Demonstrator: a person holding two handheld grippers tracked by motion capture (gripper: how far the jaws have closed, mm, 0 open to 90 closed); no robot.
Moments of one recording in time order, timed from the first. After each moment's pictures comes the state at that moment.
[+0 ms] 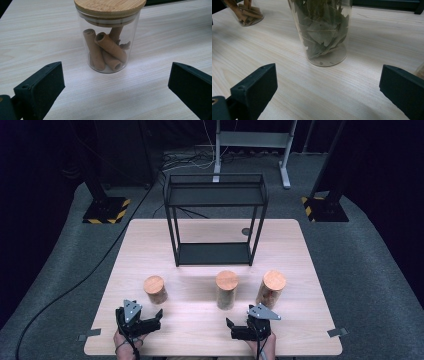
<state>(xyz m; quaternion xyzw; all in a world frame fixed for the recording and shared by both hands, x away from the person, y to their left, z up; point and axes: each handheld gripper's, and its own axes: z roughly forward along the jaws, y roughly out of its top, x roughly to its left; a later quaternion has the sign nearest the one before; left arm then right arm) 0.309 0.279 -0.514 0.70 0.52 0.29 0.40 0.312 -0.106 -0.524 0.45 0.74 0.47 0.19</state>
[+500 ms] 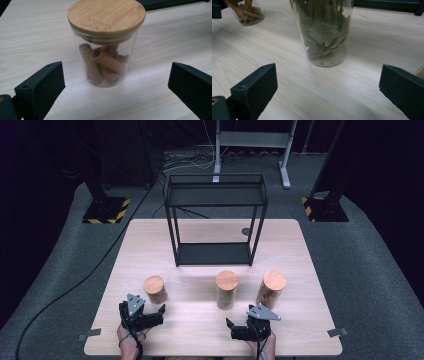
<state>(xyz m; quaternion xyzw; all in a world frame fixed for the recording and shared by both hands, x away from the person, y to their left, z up) 0.328 0.273 -0.508 0.70 0.51 0.29 0.40 0.311 -0.105 -0.524 0.45 0.74 0.47 0.19</state>
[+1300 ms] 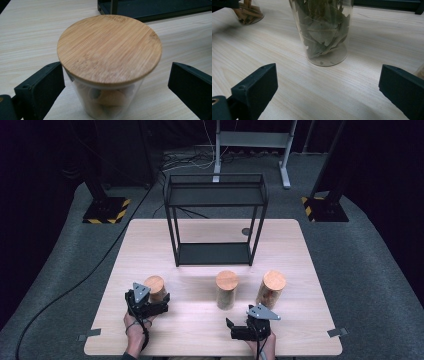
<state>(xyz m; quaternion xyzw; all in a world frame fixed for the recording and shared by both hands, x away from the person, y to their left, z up) 0.362 0.263 -0.508 0.69 0.52 0.30 0.41 0.311 -0.105 -0.524 0.45 0.74 0.46 0.19</state>
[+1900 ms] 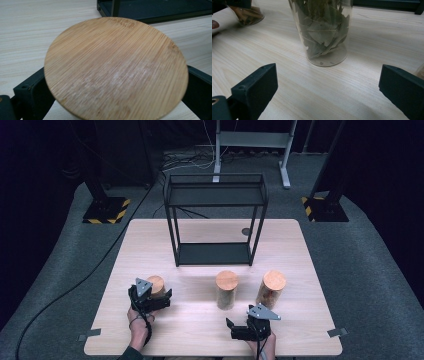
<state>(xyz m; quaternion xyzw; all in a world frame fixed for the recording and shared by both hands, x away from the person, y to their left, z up) 0.381 0.262 -0.514 0.69 0.52 0.28 0.41 0.311 -0.105 -0.524 0.45 0.74 0.47 0.19</state>
